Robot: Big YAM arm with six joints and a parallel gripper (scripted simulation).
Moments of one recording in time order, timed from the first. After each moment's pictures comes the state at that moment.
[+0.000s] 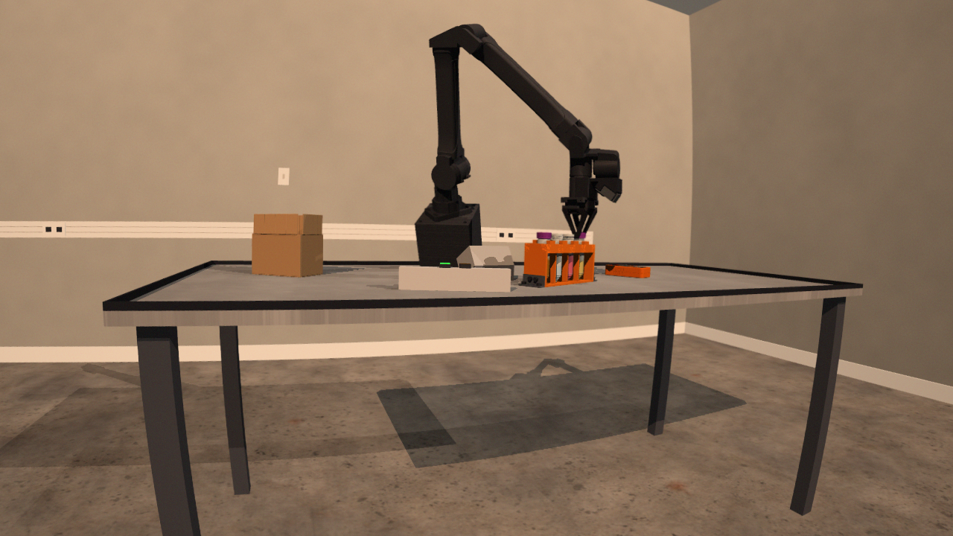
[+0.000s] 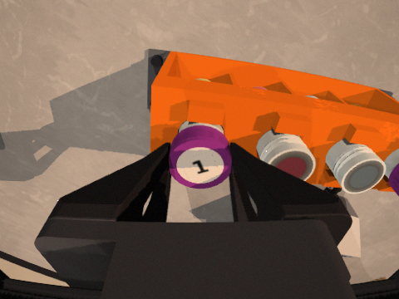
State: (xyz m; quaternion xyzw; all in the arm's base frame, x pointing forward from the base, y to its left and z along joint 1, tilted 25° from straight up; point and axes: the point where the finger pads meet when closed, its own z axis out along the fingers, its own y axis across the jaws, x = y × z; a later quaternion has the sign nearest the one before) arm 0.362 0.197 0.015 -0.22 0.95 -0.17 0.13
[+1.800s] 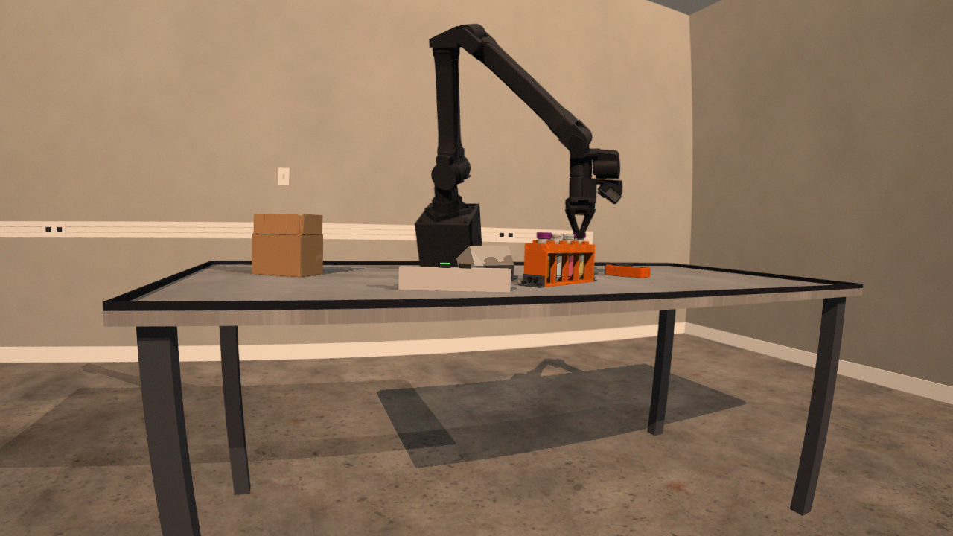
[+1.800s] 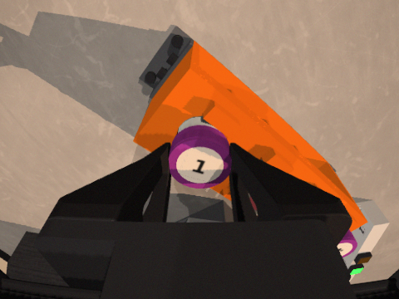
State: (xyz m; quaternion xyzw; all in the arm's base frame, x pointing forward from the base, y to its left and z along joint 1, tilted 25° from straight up) arm 0.362 0.196 0.015 -0.47 0.85 -0.20 0.08
